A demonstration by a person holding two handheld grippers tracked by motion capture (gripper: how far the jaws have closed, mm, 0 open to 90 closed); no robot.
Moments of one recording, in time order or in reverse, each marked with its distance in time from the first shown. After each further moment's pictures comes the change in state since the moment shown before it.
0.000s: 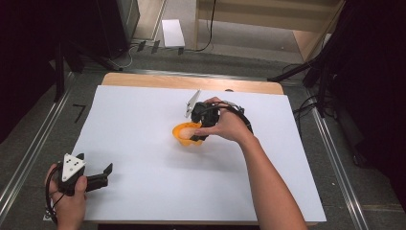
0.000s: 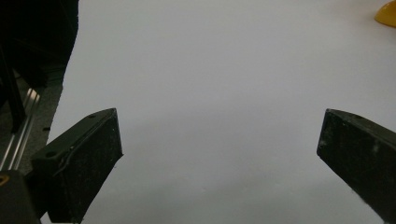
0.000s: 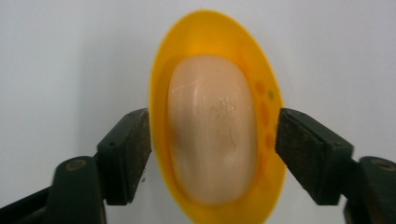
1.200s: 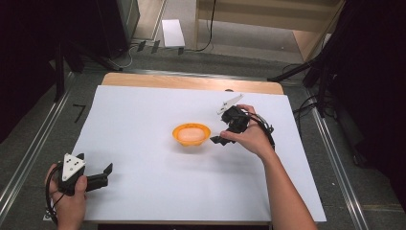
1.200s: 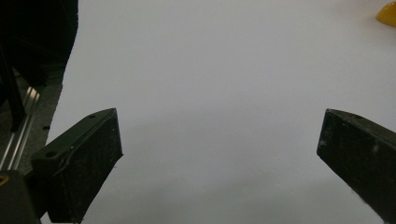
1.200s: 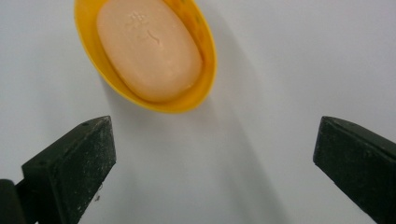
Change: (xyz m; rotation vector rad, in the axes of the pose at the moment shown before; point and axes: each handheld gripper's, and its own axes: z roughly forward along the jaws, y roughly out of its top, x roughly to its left) left arm 0.000 0.000 0.000 0.005 0.001 0.000; right arm 0.011 -0.090 -0.023 -0.171 -0.150 0.408
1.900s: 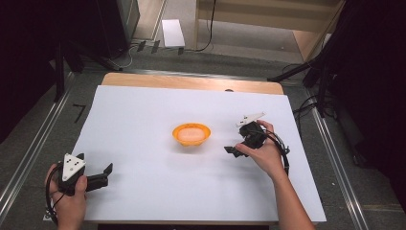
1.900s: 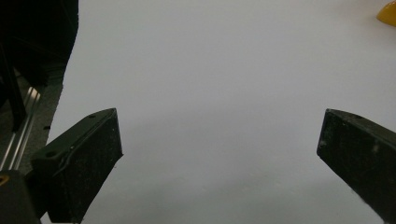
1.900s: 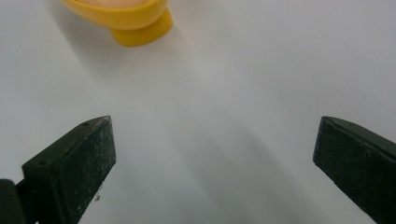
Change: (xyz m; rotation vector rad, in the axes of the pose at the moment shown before) left arm 0.000 0.000 0.000 -0.002 0.001 -0.002; right arm 0.008 -0.068 -0.013 -0.058 -0.117 0.175
